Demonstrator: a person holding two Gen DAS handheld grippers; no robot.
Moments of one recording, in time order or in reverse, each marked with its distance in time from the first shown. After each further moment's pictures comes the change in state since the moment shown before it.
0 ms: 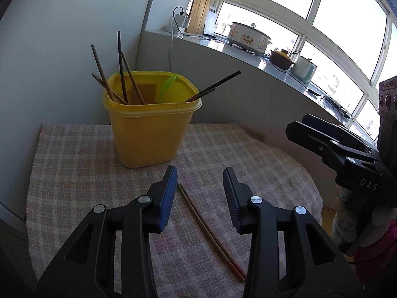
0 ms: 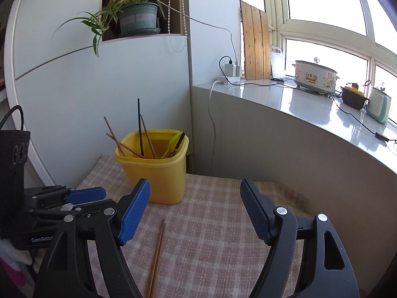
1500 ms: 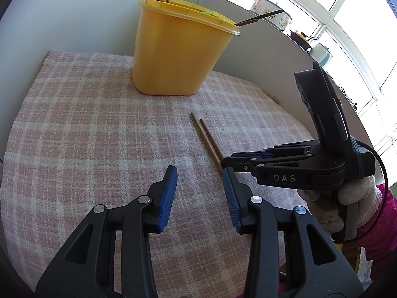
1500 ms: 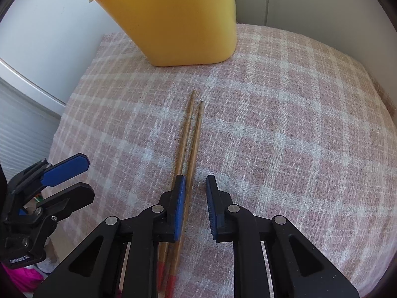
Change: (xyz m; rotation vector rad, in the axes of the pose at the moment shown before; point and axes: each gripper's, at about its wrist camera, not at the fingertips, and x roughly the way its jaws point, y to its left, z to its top) left arm 0.017 0.027 -0.066 -0.135 0.153 0.005; right arm 0.146 0.037 -0.091 0.035 0.686 0.251
